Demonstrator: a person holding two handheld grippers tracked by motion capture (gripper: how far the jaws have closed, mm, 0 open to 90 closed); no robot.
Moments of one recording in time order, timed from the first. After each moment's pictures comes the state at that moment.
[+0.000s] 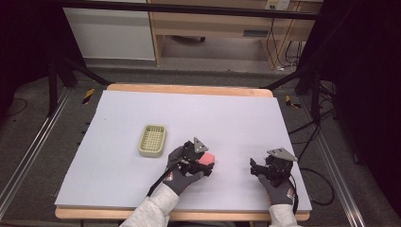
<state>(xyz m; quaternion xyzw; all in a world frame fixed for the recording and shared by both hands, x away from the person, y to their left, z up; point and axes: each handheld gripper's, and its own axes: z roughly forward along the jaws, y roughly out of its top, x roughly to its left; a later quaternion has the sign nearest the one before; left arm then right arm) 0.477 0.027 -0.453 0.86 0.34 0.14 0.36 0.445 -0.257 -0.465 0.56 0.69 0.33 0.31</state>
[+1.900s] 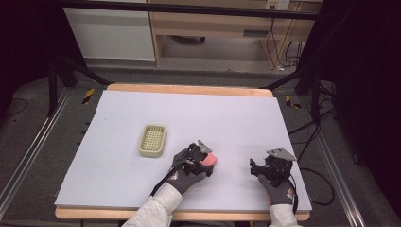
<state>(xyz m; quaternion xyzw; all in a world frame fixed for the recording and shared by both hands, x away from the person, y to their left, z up) 0.486 0.016 -0.471 0.87 0.35 0.13 0.31 0.446 -0.257 -0.467 0.56 0.70 0.33 0.30</state>
